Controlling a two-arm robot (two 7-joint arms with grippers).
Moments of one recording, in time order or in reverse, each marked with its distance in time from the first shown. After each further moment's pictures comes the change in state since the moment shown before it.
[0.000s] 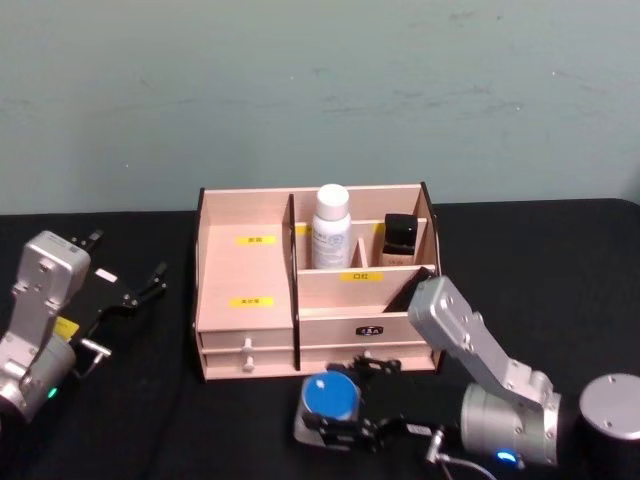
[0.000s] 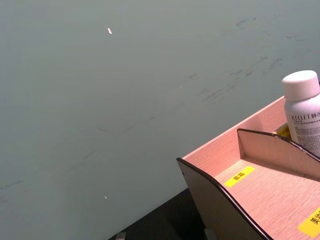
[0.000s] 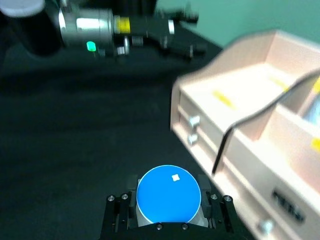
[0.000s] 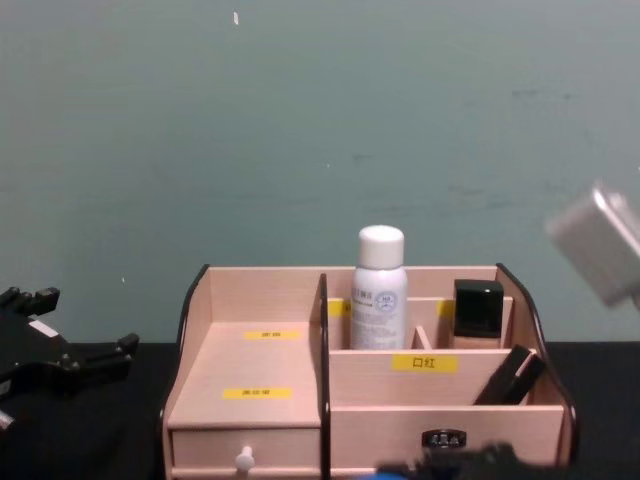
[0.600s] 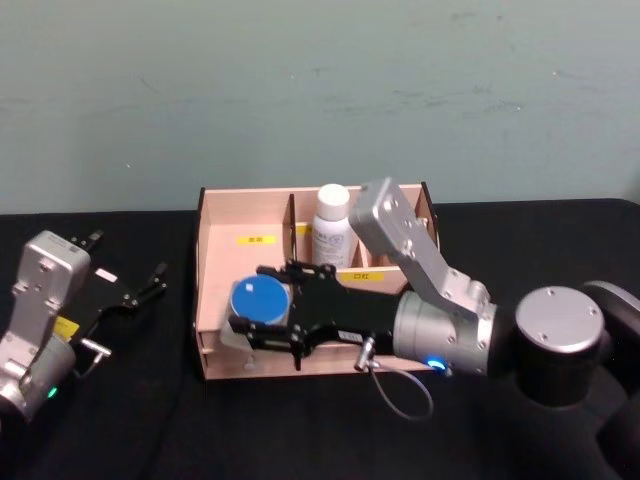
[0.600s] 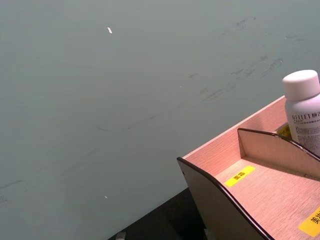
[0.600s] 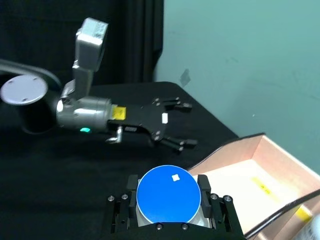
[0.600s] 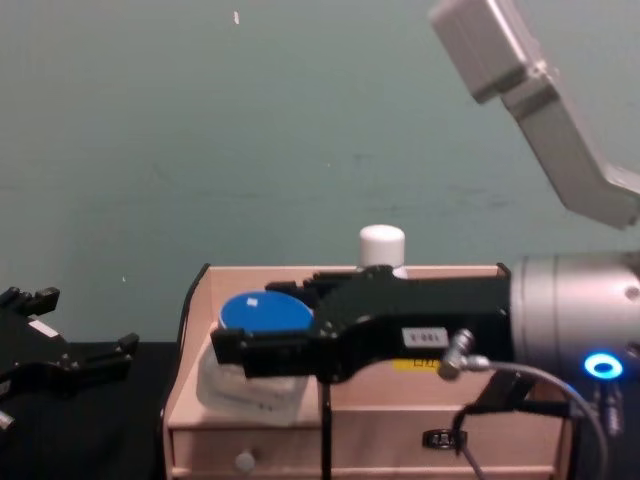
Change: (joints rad) left arm 0.000 0.000 0.000 0.000 0.000 0.000 0.000; right arm 0.192 -0.146 -0.038 0.046 -0.011 -0.022 -0.005
